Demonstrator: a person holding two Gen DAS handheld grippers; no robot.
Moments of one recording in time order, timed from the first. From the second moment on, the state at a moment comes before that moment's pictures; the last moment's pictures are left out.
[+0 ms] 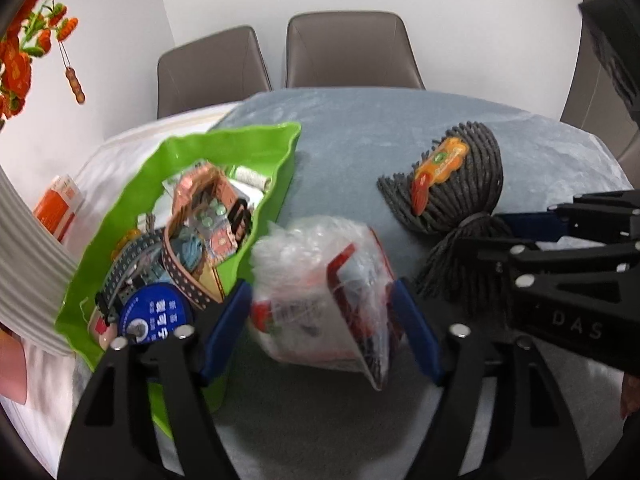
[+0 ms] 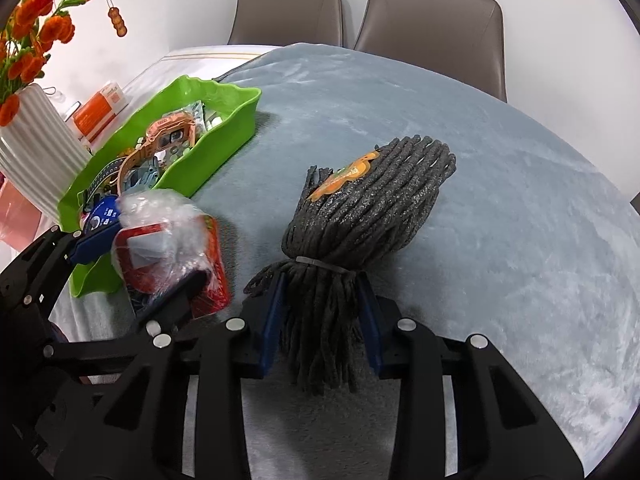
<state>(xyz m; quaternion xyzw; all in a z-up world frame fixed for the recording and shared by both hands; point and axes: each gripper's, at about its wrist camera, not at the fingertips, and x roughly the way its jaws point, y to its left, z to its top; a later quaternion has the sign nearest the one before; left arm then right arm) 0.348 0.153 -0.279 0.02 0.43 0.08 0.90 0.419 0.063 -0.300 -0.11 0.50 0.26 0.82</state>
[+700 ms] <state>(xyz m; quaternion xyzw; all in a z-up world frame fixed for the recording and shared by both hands) 0.343 0.153 -0.283 0.02 0.42 0.07 0.90 0.415 0.066 -0.298 -0.13 0.50 0.26 0.82</state>
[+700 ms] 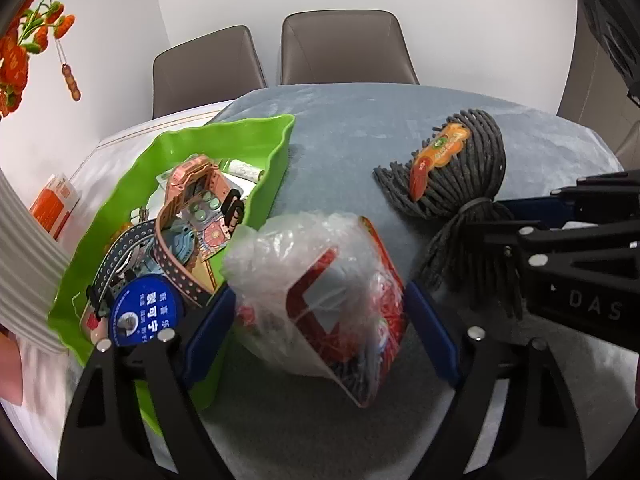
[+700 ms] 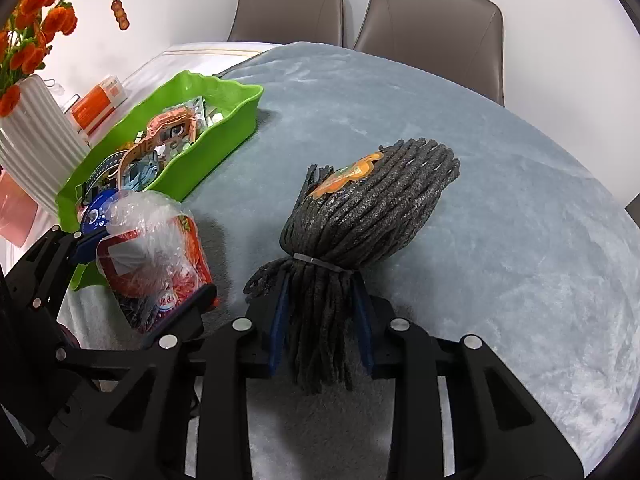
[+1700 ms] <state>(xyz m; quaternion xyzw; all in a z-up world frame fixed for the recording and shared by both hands) 0.313 0.146 -0.247 0.00 0.40 0.06 0.91 0.393 0.048 -0.272 -0.13 0.47 0.25 0.84</state>
